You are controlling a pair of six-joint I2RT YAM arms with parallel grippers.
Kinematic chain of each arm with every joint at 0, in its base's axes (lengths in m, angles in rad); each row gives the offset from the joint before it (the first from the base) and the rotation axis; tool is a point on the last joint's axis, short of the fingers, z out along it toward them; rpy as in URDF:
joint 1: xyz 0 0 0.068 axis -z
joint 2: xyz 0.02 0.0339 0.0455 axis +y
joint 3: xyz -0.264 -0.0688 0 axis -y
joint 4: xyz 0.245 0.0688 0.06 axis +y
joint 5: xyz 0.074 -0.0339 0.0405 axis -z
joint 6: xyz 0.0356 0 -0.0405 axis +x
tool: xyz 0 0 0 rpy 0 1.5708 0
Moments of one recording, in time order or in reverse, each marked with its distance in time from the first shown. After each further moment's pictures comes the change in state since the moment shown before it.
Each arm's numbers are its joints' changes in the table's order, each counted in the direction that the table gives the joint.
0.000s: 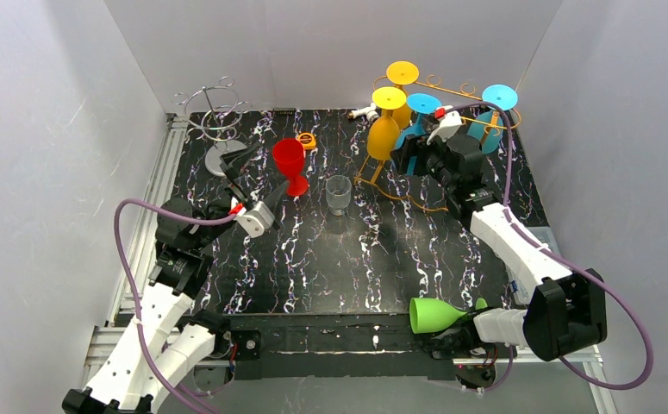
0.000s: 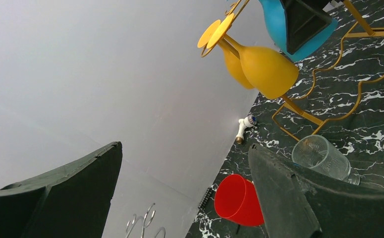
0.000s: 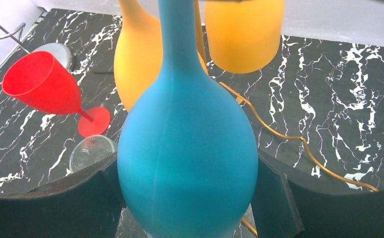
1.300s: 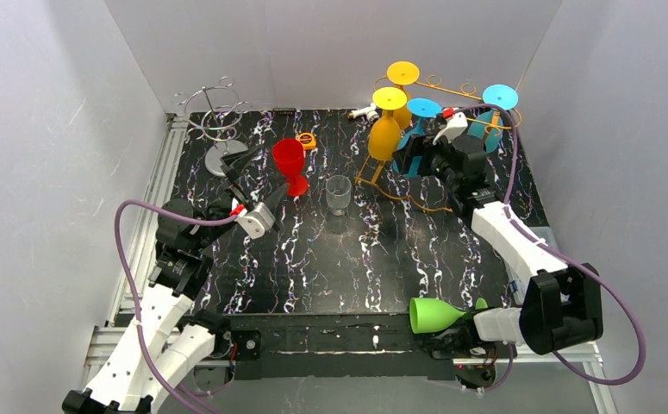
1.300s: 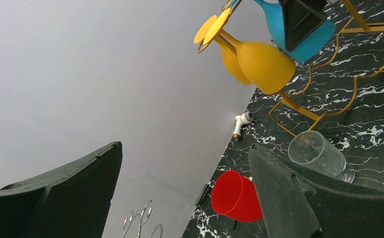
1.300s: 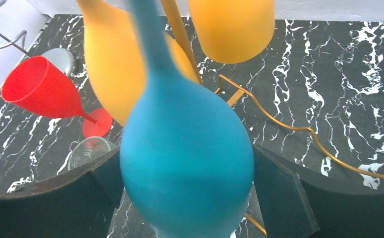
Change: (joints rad) left arm 0.000 -0.009 -0.009 0.022 0.001 0.007; right arm 0.060 0.032 -0.020 -0.034 -0.069 0.078
